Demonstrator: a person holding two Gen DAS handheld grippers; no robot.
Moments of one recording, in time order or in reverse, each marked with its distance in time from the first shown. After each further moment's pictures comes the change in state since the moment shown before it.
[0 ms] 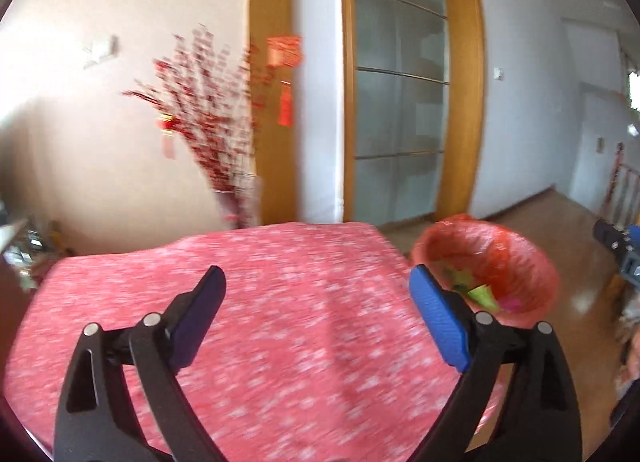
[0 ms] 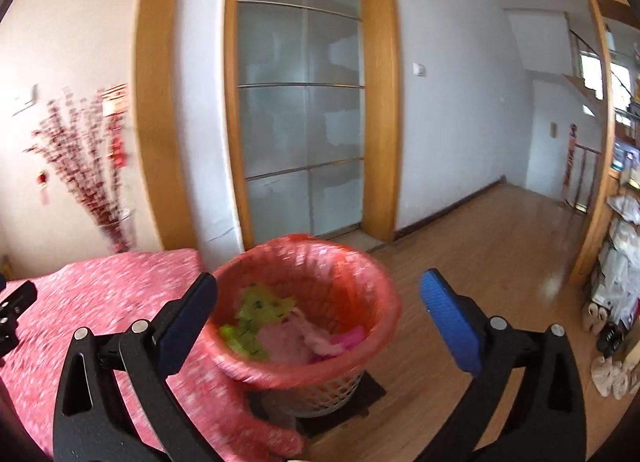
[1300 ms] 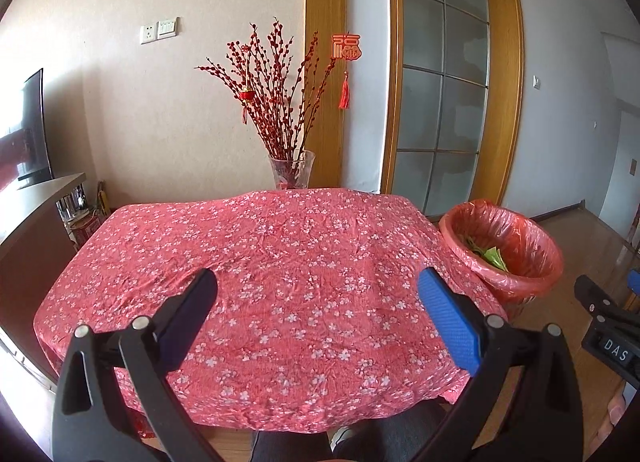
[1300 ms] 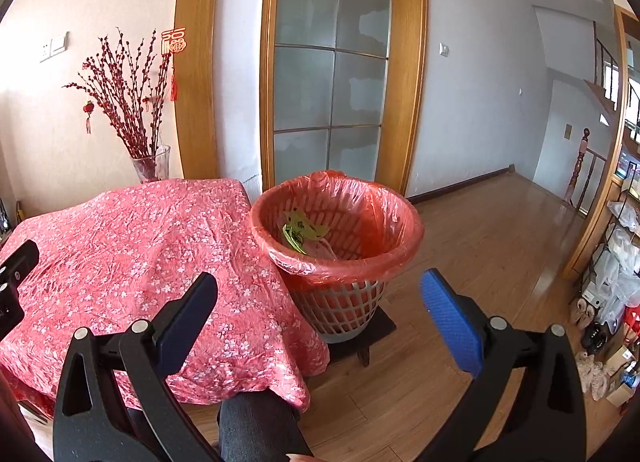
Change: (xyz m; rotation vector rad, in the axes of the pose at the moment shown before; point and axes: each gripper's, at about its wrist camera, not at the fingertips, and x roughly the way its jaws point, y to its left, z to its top) left arm -0.080 0.016 -0.045 -0.107 0.048 0.112; right arm -0.063 0.048 -0.056 -0.090 0.131 0.012
